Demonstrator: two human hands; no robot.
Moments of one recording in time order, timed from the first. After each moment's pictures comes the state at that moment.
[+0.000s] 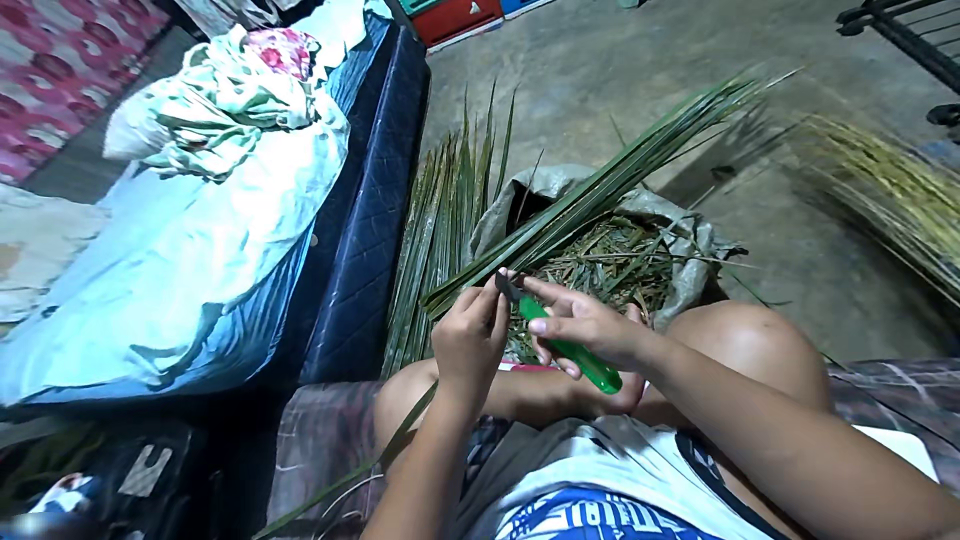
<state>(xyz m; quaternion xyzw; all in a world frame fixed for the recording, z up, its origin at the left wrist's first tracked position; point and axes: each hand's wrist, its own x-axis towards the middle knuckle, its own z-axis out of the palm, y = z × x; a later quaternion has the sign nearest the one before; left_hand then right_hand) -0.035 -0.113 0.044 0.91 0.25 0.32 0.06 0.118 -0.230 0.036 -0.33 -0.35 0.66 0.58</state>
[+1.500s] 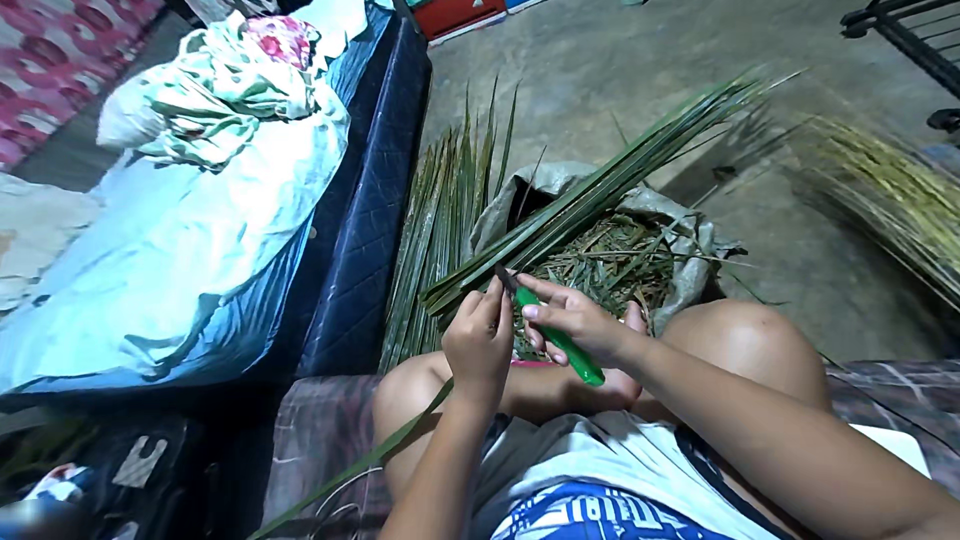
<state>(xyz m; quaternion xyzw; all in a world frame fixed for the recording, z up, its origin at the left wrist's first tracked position) -0.034 -0.127 0.030 0.88 0.31 0.36 0.07 0.103 -0.220 0.027 -0.37 -0.28 0.64 0.61</state>
